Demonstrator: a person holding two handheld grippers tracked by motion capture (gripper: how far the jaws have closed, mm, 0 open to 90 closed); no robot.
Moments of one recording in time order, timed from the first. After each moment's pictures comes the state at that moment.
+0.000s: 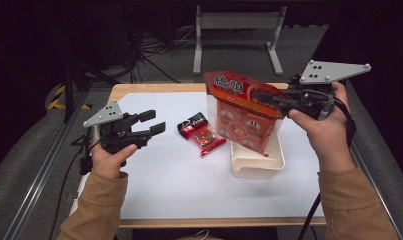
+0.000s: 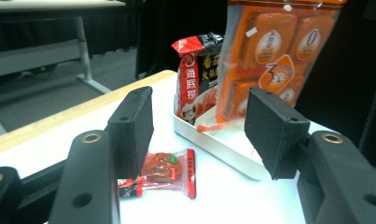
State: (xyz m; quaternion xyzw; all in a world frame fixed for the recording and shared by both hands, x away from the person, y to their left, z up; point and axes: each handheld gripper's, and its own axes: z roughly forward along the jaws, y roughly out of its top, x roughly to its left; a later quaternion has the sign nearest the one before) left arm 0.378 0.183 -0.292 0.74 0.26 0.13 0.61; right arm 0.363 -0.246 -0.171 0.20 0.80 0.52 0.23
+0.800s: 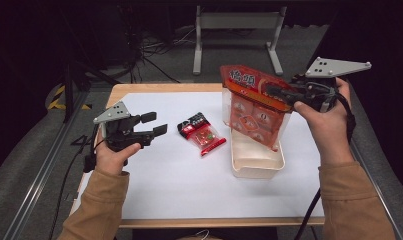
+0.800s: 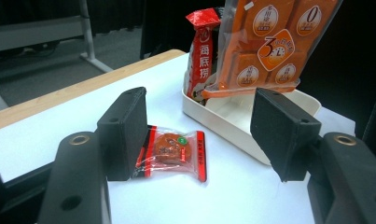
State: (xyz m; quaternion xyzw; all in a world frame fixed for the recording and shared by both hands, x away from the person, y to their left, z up) left arm 0.393 0.180 -0.307 0.76 0.28 0.12 0.58; right arm 0.391 -0.272 -0.187 0.25 0.78 0.51 0.25
